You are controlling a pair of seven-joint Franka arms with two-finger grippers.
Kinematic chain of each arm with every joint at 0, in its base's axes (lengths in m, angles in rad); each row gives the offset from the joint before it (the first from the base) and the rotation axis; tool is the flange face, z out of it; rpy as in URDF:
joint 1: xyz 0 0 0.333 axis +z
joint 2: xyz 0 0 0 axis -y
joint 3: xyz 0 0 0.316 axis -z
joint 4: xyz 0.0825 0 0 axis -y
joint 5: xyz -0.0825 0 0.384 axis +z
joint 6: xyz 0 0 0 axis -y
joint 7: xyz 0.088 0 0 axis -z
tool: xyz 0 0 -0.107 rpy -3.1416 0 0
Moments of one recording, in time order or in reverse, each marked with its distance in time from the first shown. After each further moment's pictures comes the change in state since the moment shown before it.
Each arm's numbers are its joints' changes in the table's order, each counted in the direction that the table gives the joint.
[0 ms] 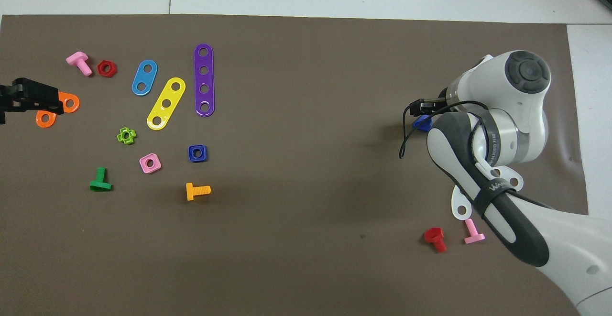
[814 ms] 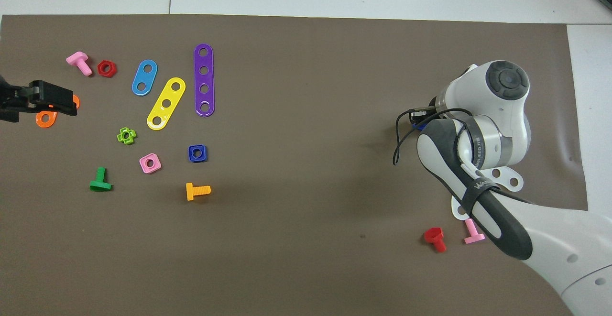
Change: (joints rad) left arm -0.020 0.001 0.027 -0.004 0.000 0.000 0.038; right arm 0.006 -0.022 0.002 -0.028 -0.022 0.026 -0.019
